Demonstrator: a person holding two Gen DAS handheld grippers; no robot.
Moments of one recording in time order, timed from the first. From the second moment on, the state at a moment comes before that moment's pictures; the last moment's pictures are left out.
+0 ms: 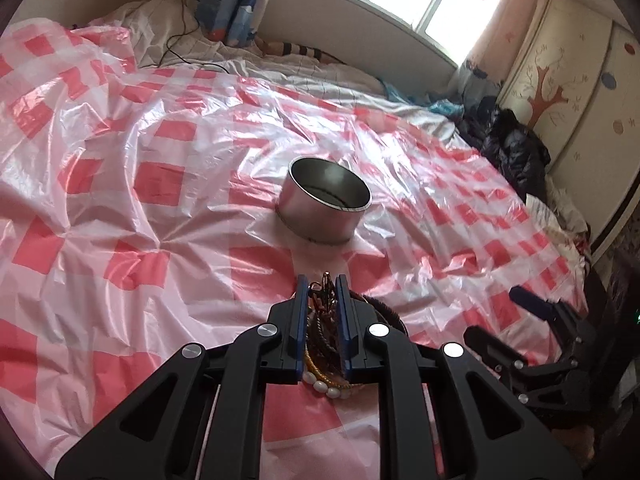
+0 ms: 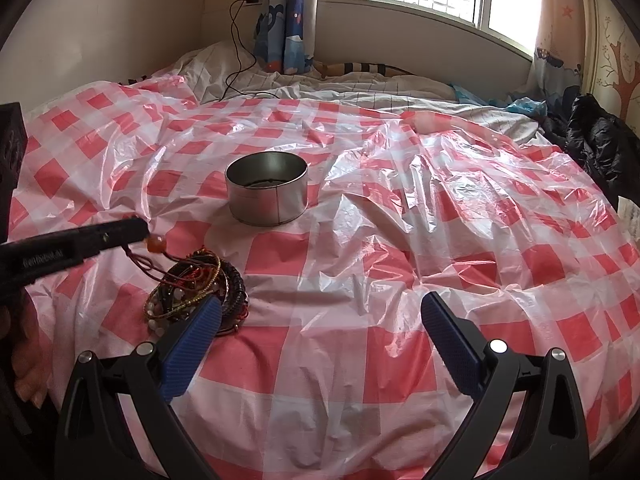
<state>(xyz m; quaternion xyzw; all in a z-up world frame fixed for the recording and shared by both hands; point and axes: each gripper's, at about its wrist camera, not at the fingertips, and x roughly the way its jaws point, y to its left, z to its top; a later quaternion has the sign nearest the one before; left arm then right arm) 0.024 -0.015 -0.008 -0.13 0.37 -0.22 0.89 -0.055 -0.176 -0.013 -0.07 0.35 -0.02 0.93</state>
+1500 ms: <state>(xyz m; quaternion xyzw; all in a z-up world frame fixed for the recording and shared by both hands) 0.037 0.012 -0.011 -0.16 0.39 -0.17 0.89 0.036 -0.139 -0.028 0.00 0.43 0.24 0.87</state>
